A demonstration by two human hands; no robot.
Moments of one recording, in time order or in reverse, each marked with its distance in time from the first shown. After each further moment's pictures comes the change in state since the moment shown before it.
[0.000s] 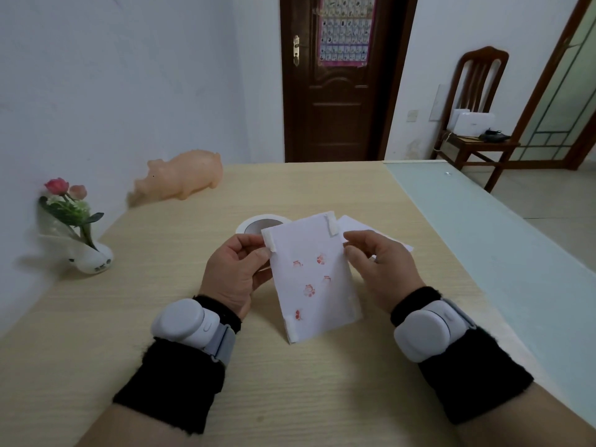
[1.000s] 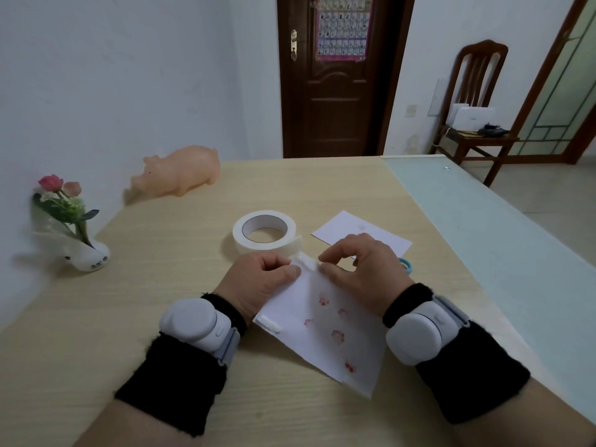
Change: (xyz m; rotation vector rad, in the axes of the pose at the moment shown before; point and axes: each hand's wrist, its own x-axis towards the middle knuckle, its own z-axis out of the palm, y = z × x) left_hand -0.005 -0.007 0.002 0.534 -0.278 -0.078; right_hand -0.007 -0.013 0.005 -0.151 -0.146 -0.214
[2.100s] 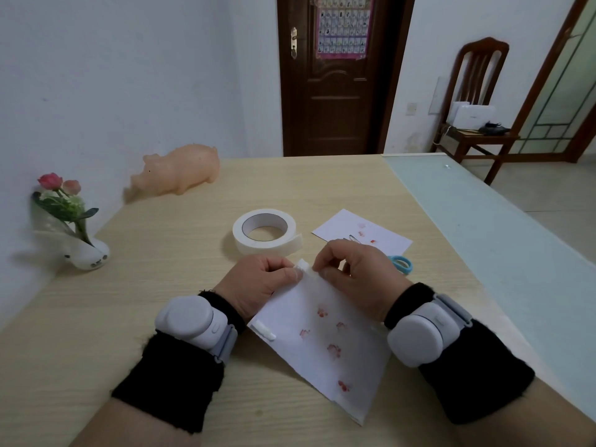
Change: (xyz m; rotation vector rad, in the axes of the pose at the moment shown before) left_hand -0.004 0.007 -0.001 0.057 -0.108 -0.054; right_hand -0.005 -0.011 -0.004 0.042 -0.175 -0.030
